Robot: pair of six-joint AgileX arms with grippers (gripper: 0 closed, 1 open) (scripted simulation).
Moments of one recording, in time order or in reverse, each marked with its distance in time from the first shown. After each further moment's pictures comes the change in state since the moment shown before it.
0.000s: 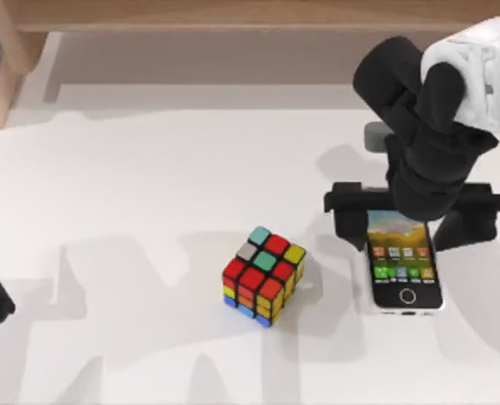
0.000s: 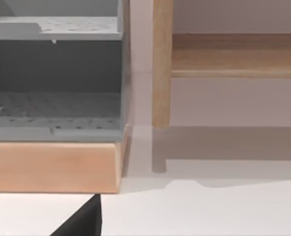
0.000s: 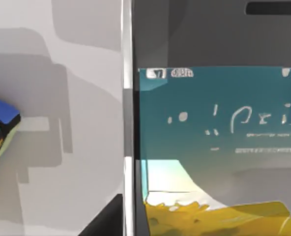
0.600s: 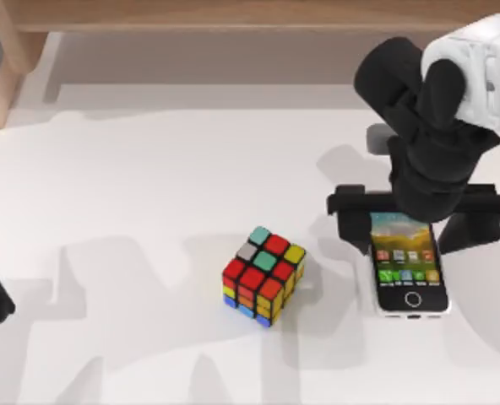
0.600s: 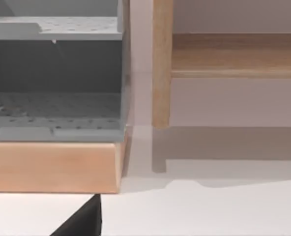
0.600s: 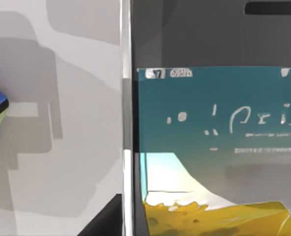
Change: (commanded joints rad) left arm 0.000 0.000 0.000 0.000 0.000 0.000; right arm 0.004 -0.009 0.007 -0.040 0.003 -0.002
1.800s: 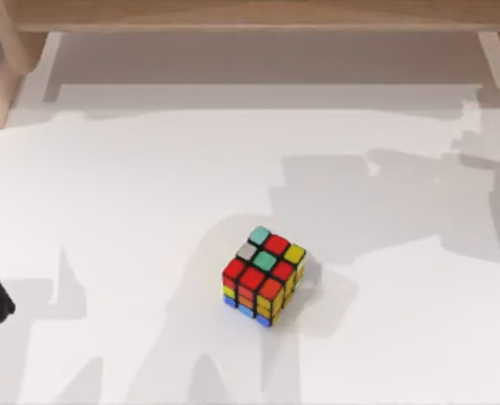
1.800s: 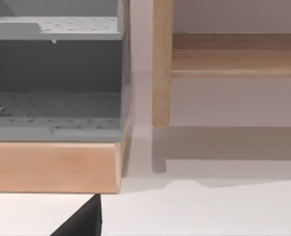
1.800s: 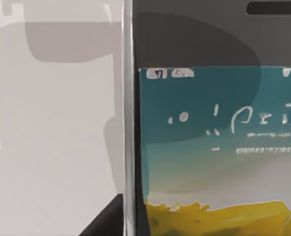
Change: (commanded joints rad) left arm 0.000 0.000 0.000 0.000 0.000 0.000; right arm -0.589 0.125 0.233 0.036 0.000 -0.304
